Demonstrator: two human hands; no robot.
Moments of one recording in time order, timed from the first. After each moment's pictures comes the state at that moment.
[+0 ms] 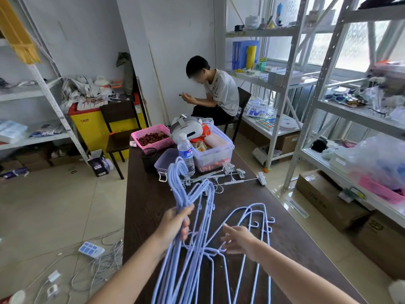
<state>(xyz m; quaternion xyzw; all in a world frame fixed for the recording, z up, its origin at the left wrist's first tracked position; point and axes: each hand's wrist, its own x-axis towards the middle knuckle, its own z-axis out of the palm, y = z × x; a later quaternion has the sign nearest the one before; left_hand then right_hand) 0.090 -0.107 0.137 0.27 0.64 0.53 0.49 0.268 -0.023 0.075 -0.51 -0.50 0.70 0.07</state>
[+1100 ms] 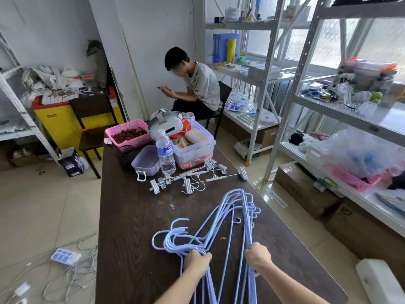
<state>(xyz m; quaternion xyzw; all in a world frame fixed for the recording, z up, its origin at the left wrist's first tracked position) 0.178 -0.080 0.018 0.27 0.83 0.20 0.45 0.331 -0.016 0.018 -0.72 -0.58 0.38 -0.02</state>
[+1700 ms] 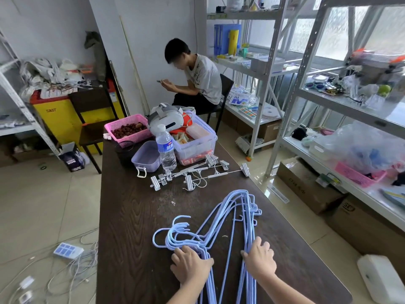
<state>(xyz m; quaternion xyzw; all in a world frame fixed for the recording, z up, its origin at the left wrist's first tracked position) 0.180 -0.088 0.005 0.30 0.92 0.05 0.24 0.324 -0.027 0.003 -0.74 -0.62 0.26 -0.03</state>
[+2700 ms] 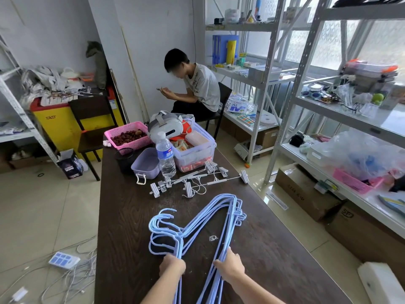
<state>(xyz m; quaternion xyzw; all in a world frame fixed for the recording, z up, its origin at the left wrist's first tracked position) 0.120 -0.081 0.002 0.14 0.91 0.15 0.36 0.264 -0.039 0.015 -0.67 -0.60 0.43 -0.04</state>
